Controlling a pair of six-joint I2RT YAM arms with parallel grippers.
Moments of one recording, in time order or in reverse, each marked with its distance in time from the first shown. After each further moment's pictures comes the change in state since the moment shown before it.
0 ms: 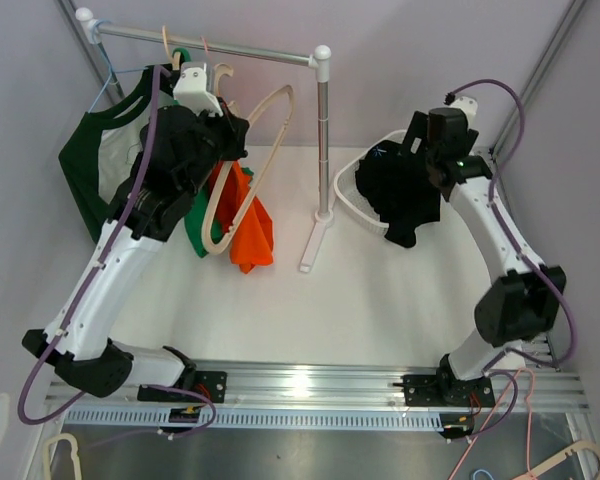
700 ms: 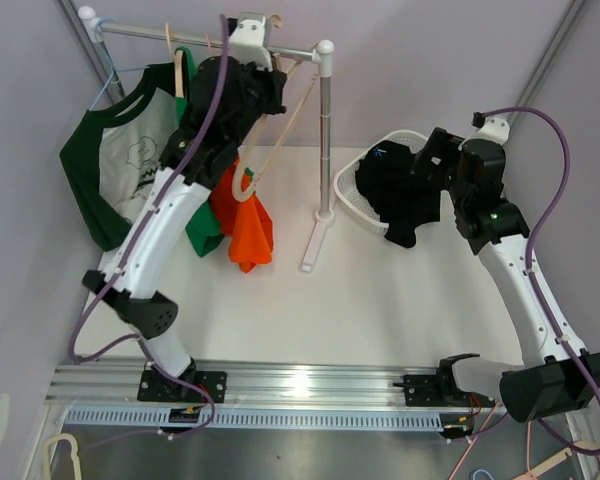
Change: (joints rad) left arm -0.026 0.357 0.387 0.078 0.045 0.185; right arm 0.007 -0.472 -0.326 0.090 -0.138 0.008
